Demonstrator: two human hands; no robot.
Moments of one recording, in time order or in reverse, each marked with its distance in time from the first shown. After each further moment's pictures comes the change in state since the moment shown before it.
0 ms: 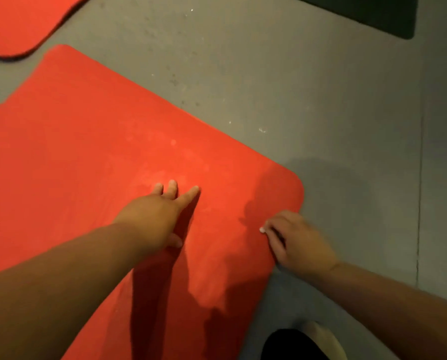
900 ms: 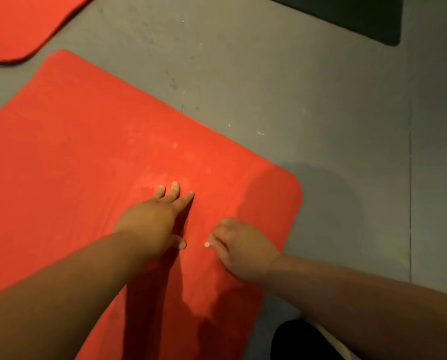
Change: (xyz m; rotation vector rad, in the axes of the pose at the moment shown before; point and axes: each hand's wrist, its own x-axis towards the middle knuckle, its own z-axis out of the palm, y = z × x) left_hand -0.006 -0.011 0.007 -0.101 0.045 0.019; right_hand 0.034 -0.077 0.029 0.040 -0.249 -0.170
